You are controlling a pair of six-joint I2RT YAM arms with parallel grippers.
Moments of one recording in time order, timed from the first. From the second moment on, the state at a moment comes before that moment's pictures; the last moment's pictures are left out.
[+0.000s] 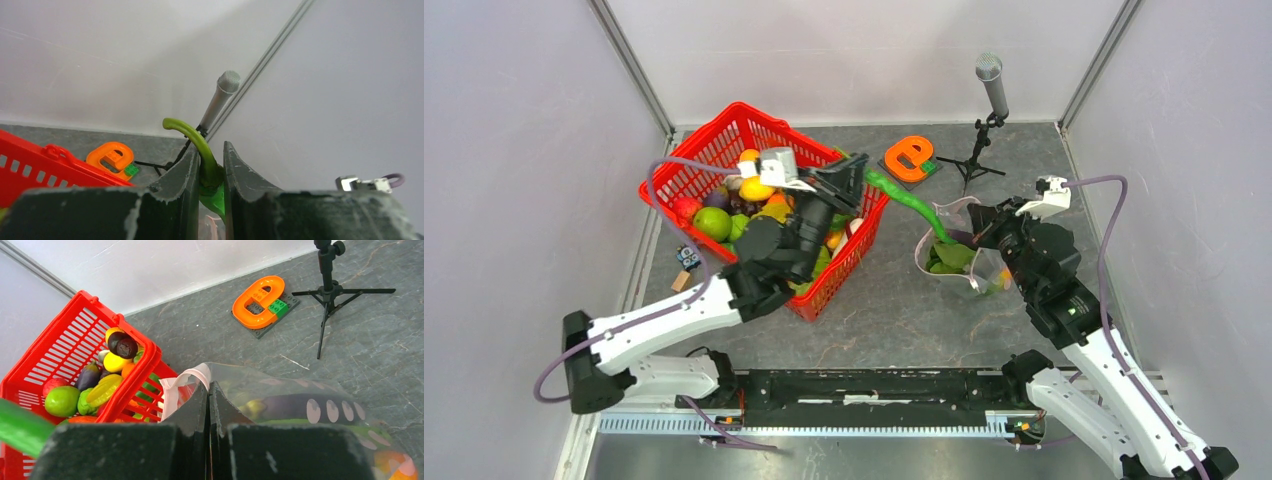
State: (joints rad) left arm -1.07 1.11 1.06 0.48 -0.66 -0.38; right arm 0.48 0.67 0.75 -0.19 0.28 0.54
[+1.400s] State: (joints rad) left arm -1.37 1.77 1.23 1.11 -1.16 0.17; right arm 0.48 0.65 0.75 -0.18 0.26 0.57
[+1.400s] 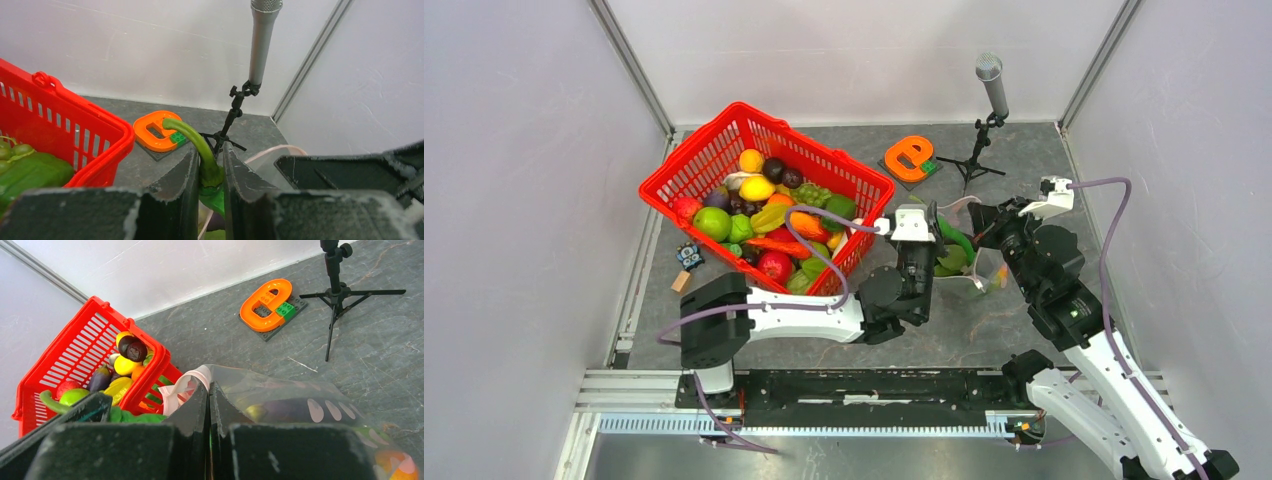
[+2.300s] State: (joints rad) left arm -1.02 1.46 1.31 -0.13 0.21 -0.29; right arm 0.48 0.66 0.75 -0.17 0.28 0.56
